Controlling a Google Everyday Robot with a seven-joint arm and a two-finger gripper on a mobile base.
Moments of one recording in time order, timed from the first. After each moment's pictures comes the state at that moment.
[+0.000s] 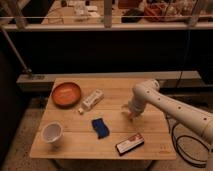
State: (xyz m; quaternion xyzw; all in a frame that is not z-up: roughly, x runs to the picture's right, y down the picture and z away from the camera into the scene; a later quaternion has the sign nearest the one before) arm 0.163 0.170 0.850 -0.31 -0.17 -0.19 0.92
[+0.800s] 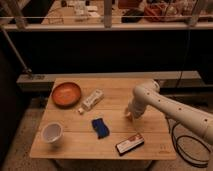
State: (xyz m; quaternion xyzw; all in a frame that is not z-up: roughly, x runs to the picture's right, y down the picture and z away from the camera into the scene) arm 0.168 0.180 0.848 -0.31 -0.16 -0.19 0.92
